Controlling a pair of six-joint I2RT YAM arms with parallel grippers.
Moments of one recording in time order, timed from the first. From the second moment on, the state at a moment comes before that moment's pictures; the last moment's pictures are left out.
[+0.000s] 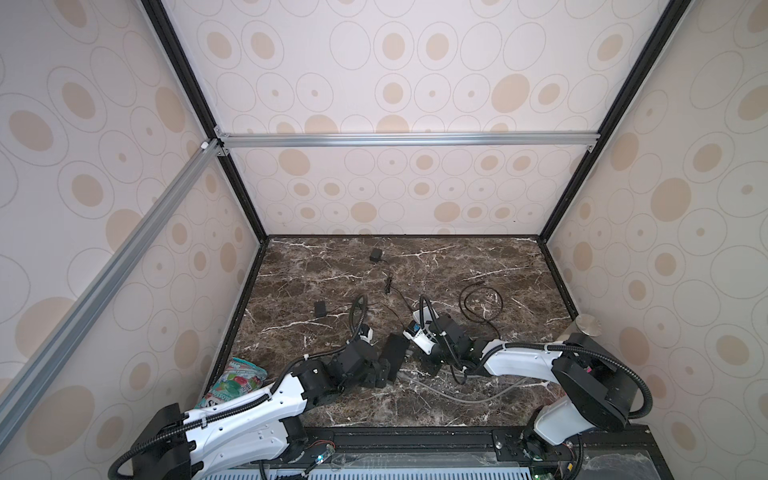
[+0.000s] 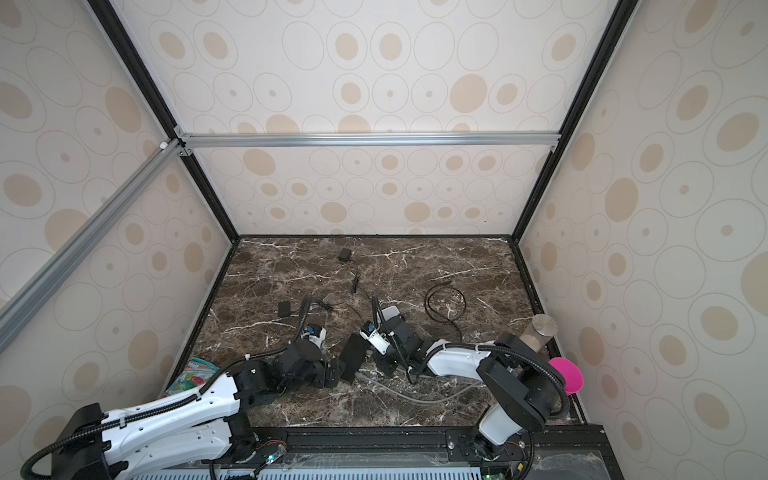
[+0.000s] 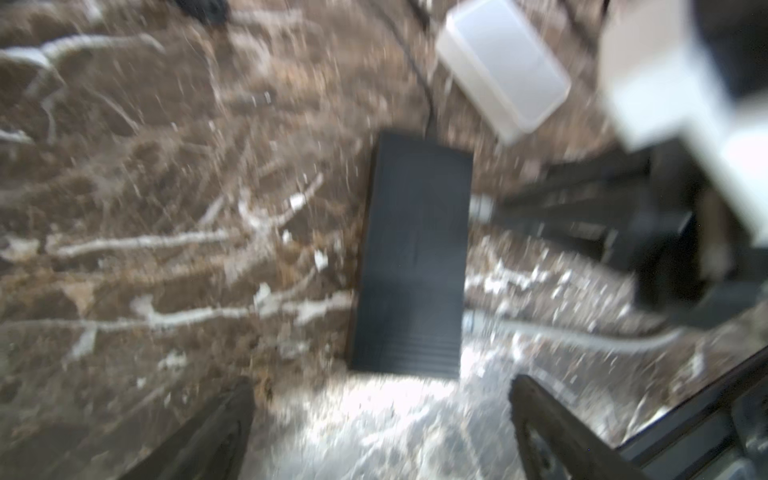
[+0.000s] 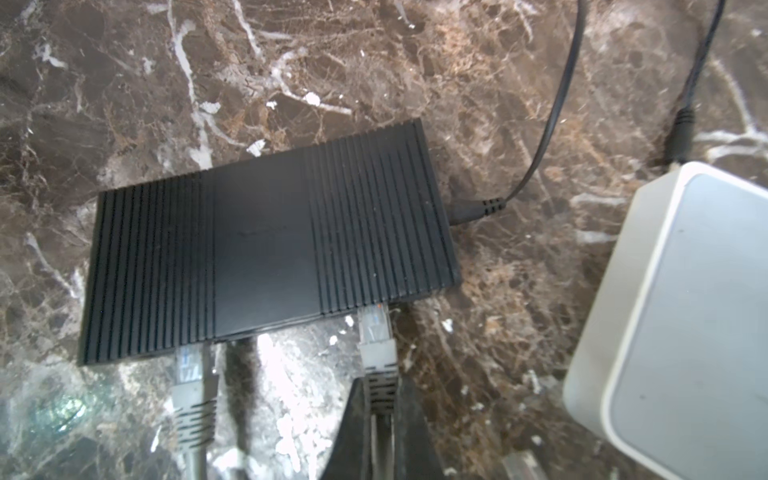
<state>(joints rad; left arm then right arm) -0.94 0.97 0.53 -0.42 -0.21 -0.69 0.83 1.55 0.64 0.05 -0.15 -0.06</state>
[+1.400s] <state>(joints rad) -0.88 1.45 0.64 -0.14 -0.12 -0.26 0.84 1.60 0.67 0.06 -0.10 -0.13</state>
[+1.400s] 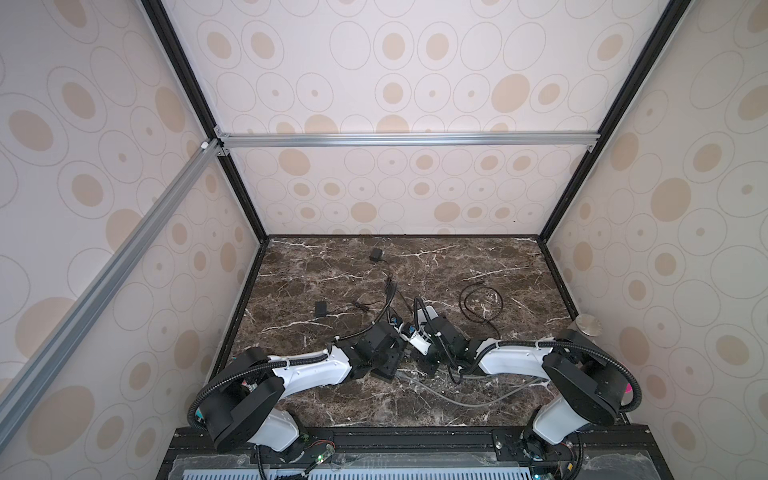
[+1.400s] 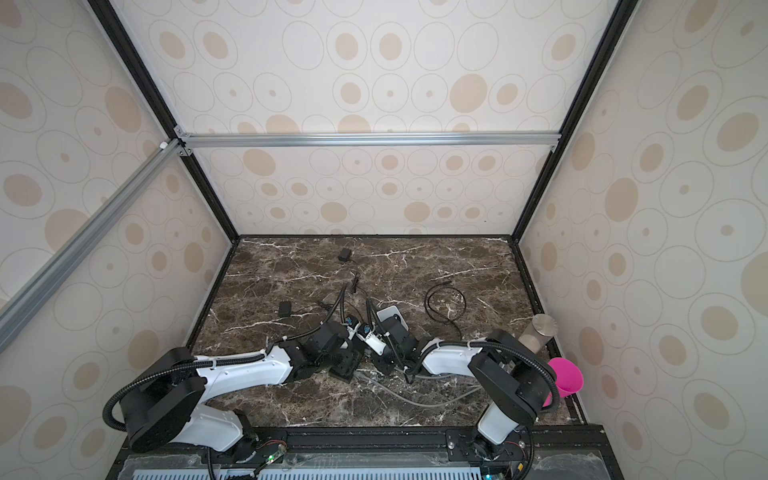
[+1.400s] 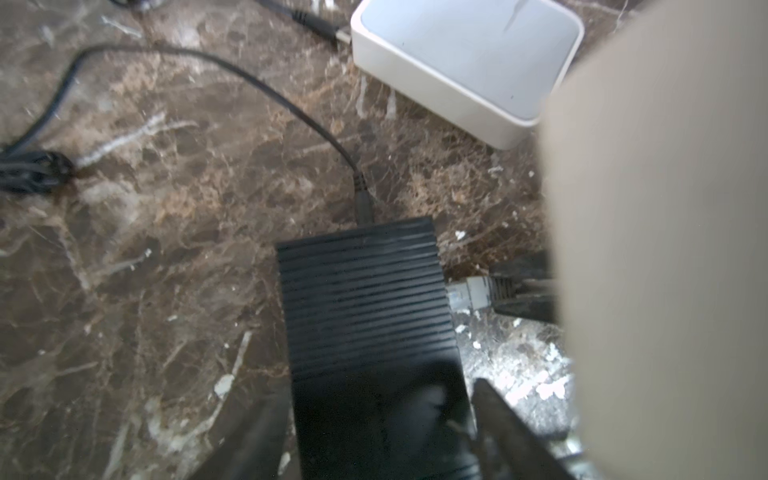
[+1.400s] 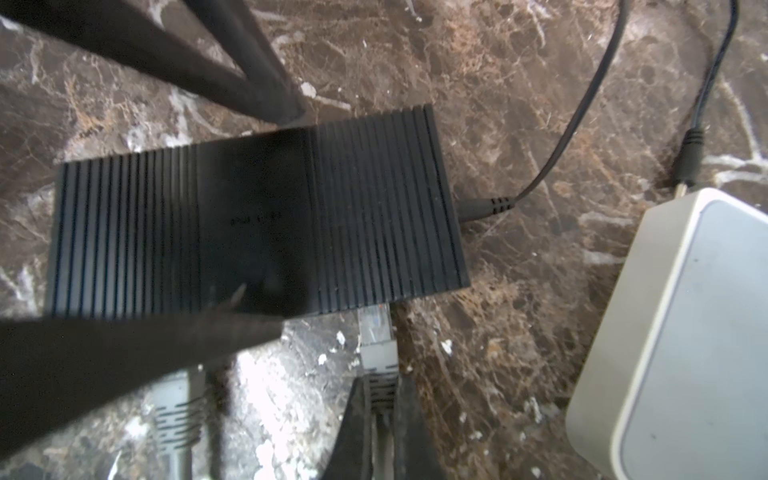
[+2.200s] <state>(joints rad) -0.88 1.55 0.66 -0.12 -0.14 -0.28 0.79 1.63 0.69 0.07 -0.15 -0.13</state>
